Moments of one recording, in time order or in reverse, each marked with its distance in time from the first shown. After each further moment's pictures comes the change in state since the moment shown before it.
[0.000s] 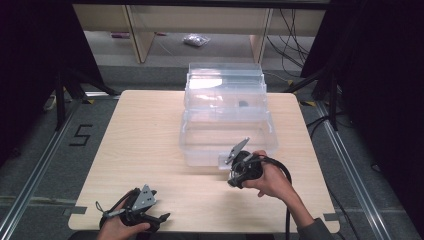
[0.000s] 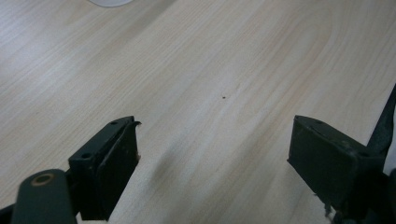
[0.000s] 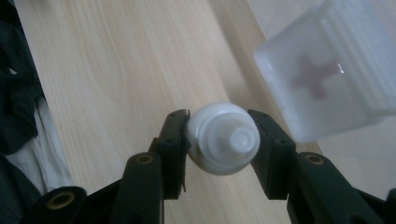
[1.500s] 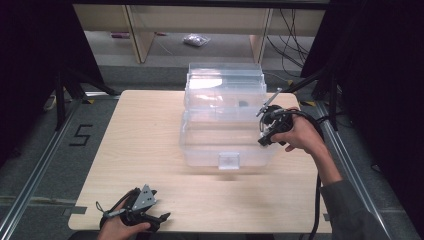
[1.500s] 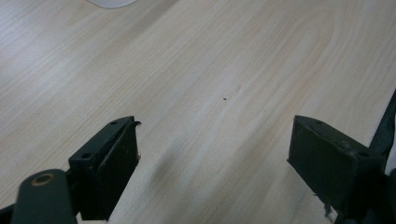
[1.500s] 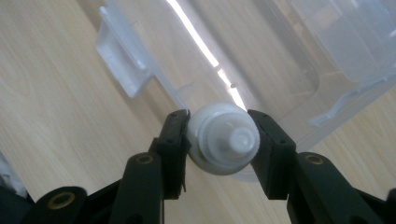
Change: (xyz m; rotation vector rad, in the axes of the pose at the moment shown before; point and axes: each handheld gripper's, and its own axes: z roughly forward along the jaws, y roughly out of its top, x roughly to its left) left arm -0.001 0.000 0.000 -0.003 0.006 -0.004; right arm -0.101 0.005 -0.087 0.078 -0.135 0.160
